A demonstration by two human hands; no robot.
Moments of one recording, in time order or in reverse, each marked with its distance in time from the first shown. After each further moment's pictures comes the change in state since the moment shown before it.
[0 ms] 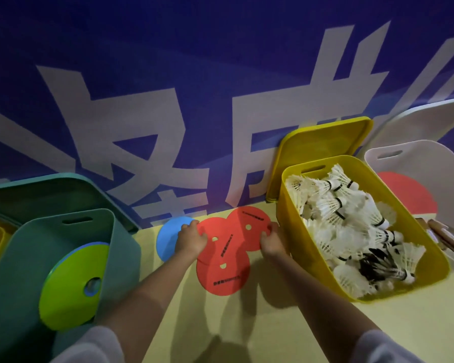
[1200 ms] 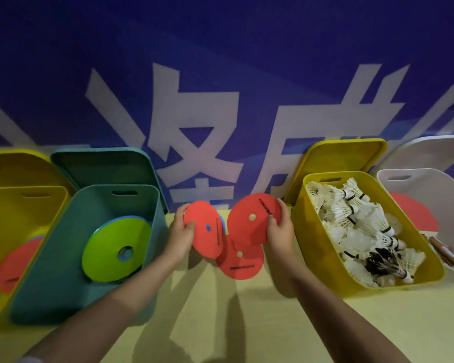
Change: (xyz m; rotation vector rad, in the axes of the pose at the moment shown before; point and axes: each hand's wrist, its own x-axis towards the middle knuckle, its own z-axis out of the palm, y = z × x) left_hand -0.109 -0.044 -0.086 -0.823 0.255 0.117; right_hand -0.145 -0.090 -0.029 0.460 0.158 -0.415
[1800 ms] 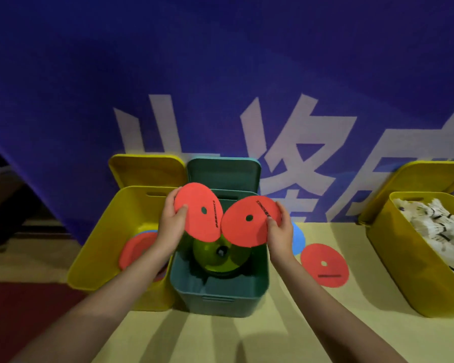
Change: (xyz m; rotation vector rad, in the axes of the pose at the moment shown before) left_hand -0.005 -0.004 -0.304 -0.124 0.216 0.226; right_hand -0.165 -0.105 0.213 0.196 -0.086 -0.020
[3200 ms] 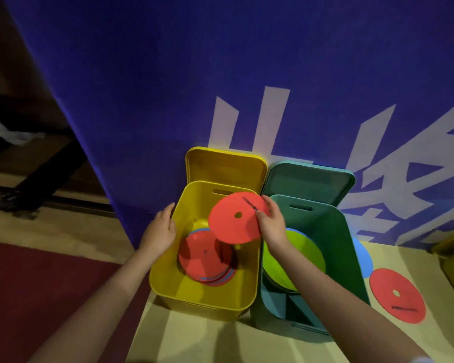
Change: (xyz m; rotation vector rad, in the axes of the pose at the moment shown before) left_hand 0.098 -0.144 -0.223 0.780 -0.135 0.001; right_hand -0.032 -0.012 0.231 -0.192 -0.271 0.003
